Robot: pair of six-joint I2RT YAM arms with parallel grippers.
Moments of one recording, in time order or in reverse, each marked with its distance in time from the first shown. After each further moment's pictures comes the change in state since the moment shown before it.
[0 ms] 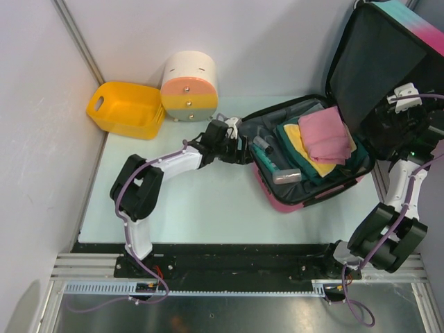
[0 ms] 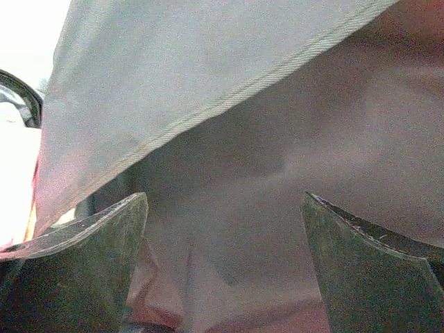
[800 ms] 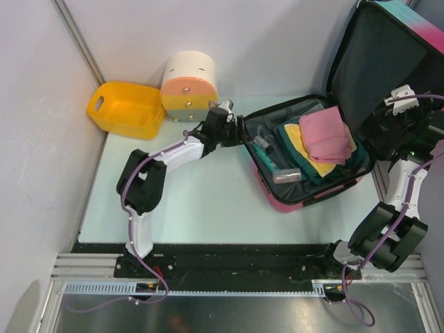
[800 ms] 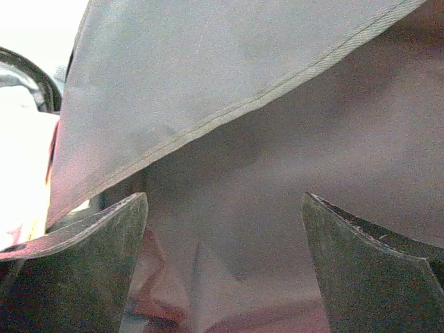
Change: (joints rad) left arm 0.038 0.066 0.174 0.035 -0.111 -0.237; right arm 0.008 0.016 0.000 -0.029 -0.012 -0.039
